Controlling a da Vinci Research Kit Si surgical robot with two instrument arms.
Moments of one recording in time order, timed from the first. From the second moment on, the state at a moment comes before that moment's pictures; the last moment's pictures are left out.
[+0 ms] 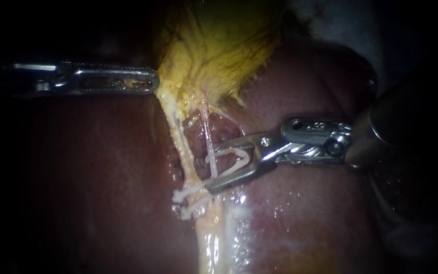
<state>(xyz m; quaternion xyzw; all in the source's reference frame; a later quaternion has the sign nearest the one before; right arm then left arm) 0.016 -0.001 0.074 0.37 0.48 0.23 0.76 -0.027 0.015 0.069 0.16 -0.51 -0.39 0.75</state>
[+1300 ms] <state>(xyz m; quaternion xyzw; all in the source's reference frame) 0.017 -0.002 0.074 0.40 0.50 0.23 0.73 -0.027 0.015 0.070 0.16 -0.51 -0.39 0.75</state>
